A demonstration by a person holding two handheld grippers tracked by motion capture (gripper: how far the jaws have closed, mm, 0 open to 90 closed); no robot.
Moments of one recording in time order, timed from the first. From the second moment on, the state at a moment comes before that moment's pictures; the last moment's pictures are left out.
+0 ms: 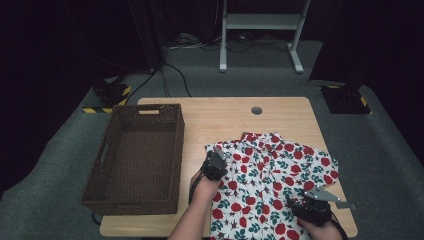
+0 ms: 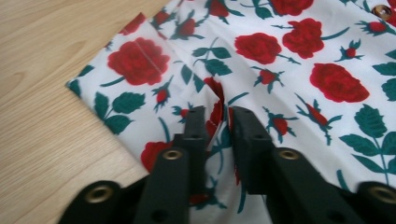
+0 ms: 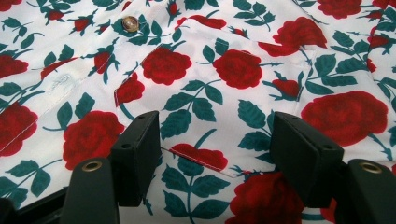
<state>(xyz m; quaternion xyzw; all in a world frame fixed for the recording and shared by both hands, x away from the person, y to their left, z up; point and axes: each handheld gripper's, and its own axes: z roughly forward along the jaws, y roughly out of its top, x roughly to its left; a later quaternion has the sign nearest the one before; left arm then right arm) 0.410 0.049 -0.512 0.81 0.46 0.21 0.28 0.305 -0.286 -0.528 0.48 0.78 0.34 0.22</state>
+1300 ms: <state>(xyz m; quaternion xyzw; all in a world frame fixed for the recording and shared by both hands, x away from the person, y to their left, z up) 0.386 0.073 -0.525 0.77 0.52 0.21 0.32 0.303 -0.286 -0.528 0.48 0.78 0.34 0.22</state>
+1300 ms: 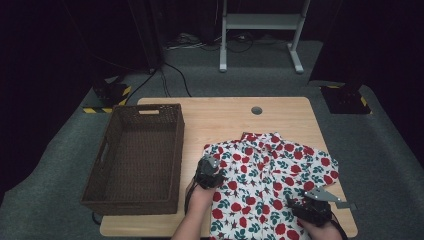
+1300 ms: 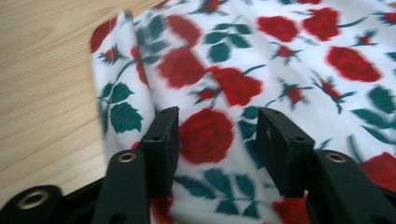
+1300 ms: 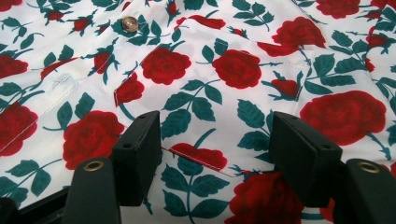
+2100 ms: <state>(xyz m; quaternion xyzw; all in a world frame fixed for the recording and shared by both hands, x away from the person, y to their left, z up) 0.347 0.060 -0.532 0.79 0.47 0.18 0.36 0.313 -0.296 -0.514 0.48 0.76 0.36 0.24</state>
